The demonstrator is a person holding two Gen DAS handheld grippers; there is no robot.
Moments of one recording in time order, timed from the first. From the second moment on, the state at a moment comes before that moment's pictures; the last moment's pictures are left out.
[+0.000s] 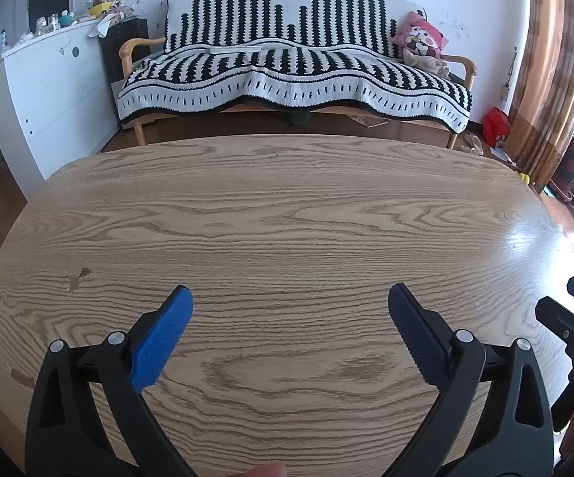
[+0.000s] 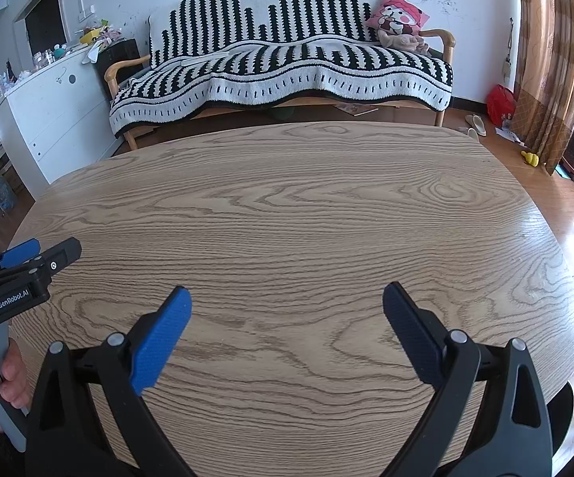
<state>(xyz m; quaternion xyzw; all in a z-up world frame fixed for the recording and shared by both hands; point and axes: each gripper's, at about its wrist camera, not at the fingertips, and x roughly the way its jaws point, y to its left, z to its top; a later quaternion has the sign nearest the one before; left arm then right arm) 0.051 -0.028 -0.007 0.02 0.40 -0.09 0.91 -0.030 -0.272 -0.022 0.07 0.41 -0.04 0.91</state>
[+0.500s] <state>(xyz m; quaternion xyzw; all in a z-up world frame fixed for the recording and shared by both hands) 0.047 -0.031 -0.004 0.03 0.40 -0.08 0.91 -0.028 -0.277 -0.019 0.07 0.41 -0.05 0.91</state>
